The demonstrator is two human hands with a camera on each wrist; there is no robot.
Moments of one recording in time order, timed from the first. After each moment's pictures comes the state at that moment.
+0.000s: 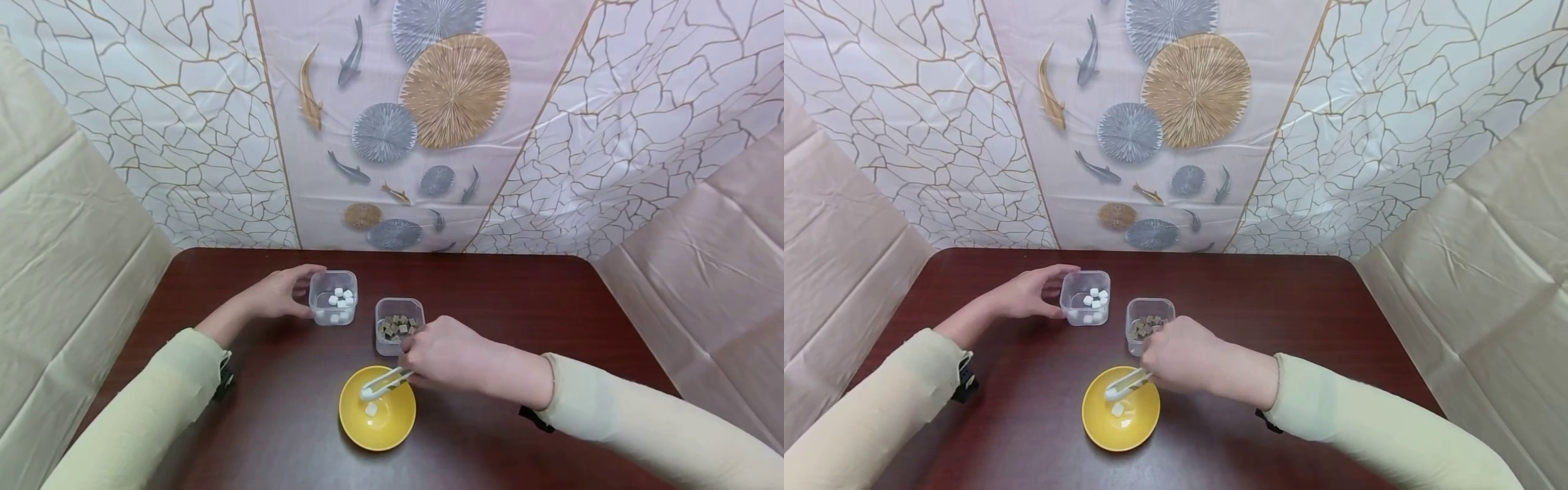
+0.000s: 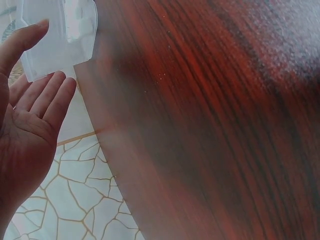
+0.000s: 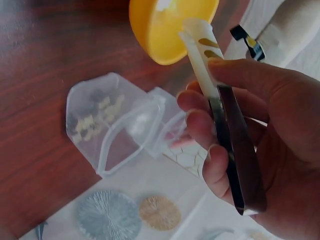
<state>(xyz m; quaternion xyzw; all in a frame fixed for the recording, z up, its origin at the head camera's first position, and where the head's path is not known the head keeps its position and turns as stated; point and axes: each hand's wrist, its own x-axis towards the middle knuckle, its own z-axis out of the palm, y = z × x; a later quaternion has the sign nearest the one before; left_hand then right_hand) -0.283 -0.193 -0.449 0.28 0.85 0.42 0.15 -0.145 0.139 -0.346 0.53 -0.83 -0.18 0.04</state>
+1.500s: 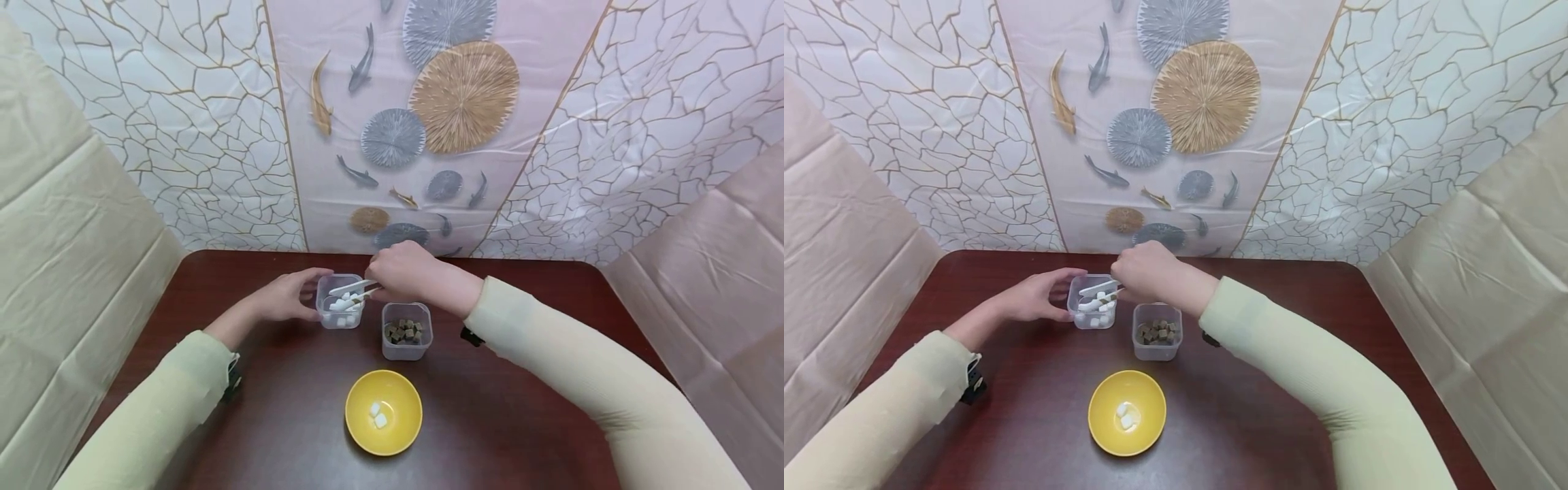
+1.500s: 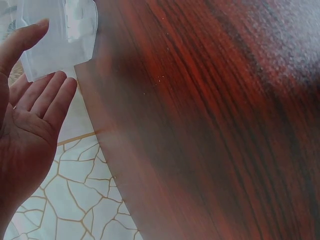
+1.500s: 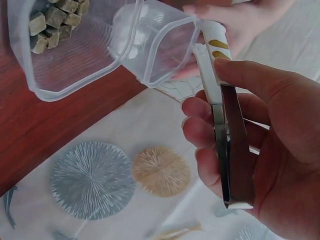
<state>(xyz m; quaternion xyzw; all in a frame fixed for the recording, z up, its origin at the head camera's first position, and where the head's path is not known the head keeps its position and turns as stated) -0.284 -0.194 -0.452 0.27 0.85 0.42 0.16 -0.254 0.076 -0.317 0.44 -0.89 -0.15 -0.01</state>
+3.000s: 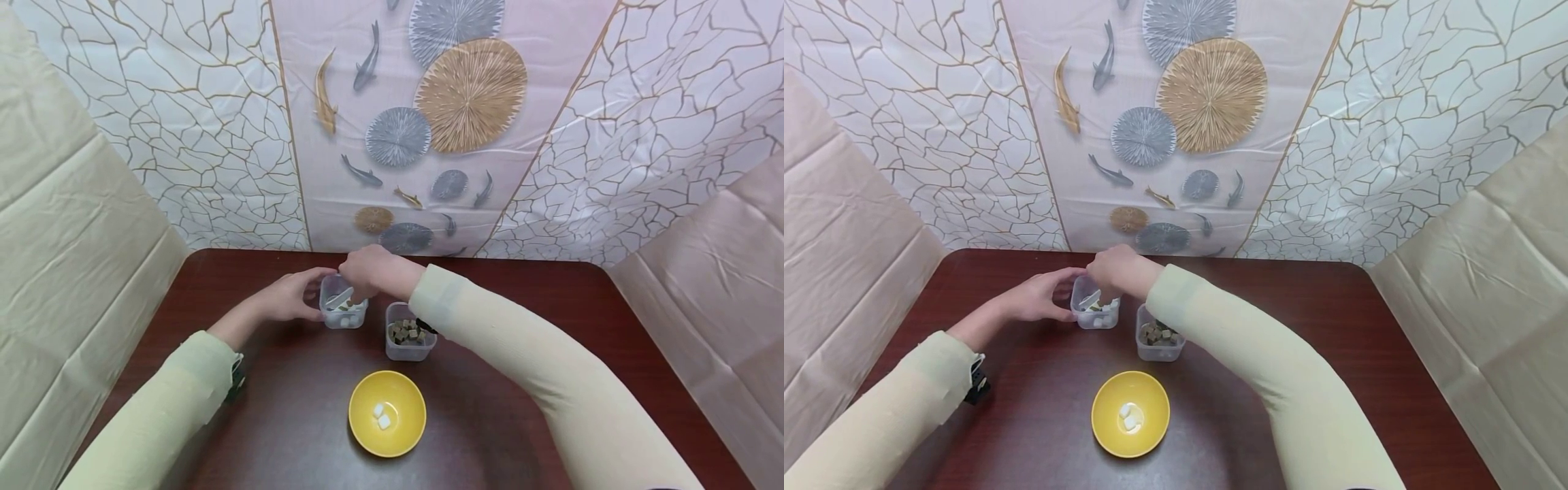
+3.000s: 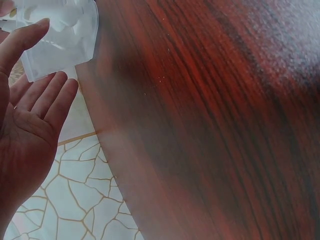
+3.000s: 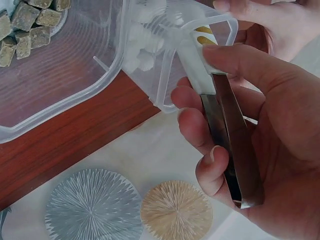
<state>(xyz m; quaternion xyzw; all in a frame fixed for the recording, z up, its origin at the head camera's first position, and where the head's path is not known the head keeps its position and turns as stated) -0.283 -0.196 -0.449 0.28 0.86 0.41 0.14 -0.291 0.009 -0.350 0.37 -0.89 -0.22 -0.14</state>
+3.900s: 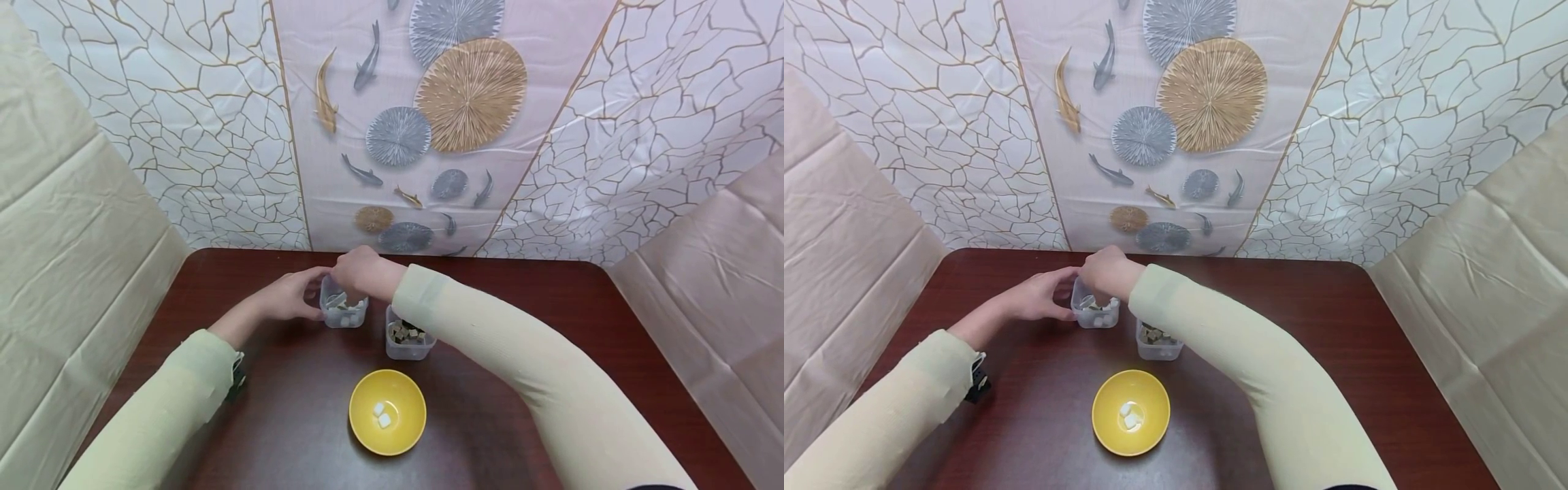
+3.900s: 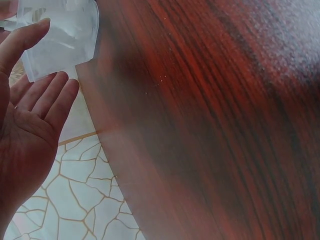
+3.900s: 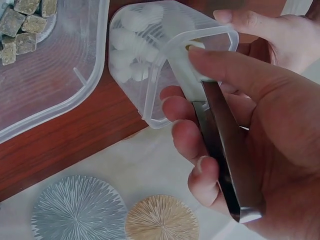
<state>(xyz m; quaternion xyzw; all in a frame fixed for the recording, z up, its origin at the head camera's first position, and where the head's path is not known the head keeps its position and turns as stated) -0.284 -0.195 -0.449 0.28 0.87 0.38 0.14 -0.284 -0.010 -0.351 0.34 -0.89 -0.26 -0.14</state>
